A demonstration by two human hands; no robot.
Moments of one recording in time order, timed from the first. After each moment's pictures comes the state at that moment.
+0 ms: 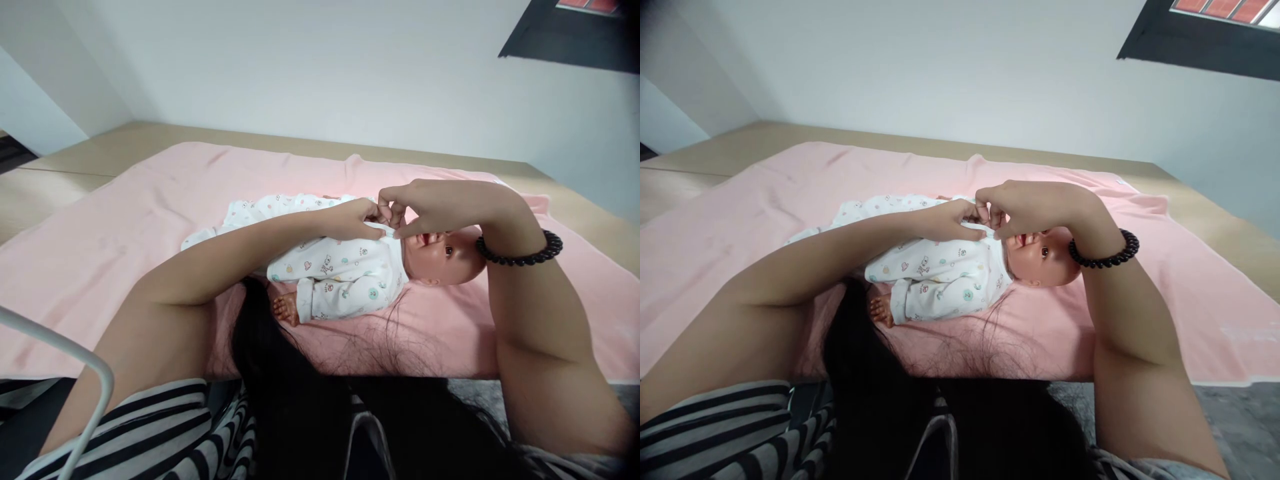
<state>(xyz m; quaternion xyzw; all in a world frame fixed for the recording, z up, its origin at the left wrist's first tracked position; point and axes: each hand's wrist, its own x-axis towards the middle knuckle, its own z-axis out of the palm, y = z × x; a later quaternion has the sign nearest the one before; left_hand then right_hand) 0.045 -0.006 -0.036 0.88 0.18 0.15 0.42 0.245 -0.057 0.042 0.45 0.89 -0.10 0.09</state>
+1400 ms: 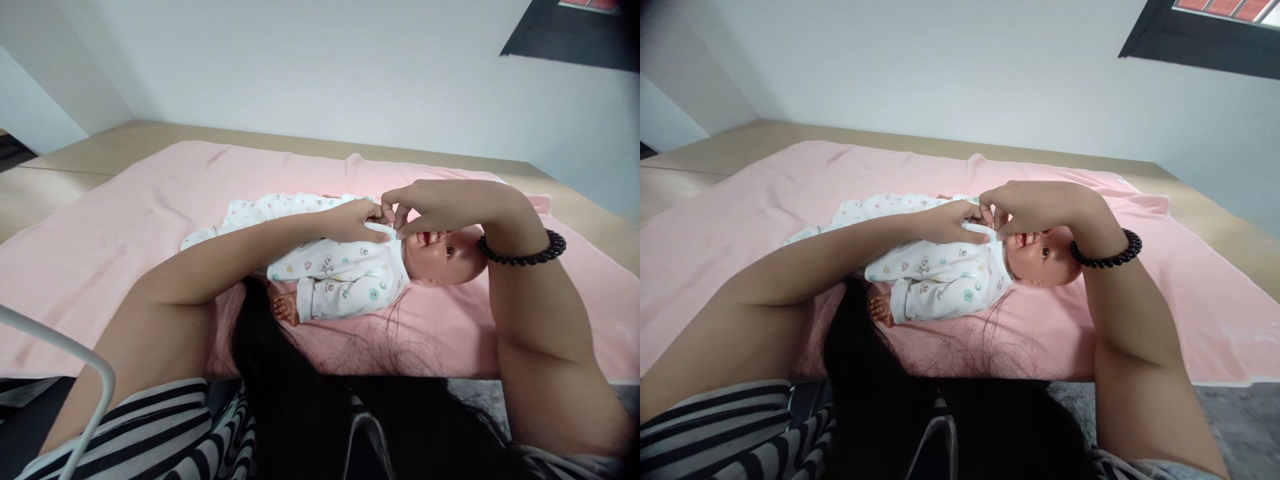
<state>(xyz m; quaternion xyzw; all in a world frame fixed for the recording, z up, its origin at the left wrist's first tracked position) 0.047 0.000 -0.047 0.88 0.14 0.18 0.41 0.256 -0.050 0.037 0.43 0.89 -0.10 0.10</state>
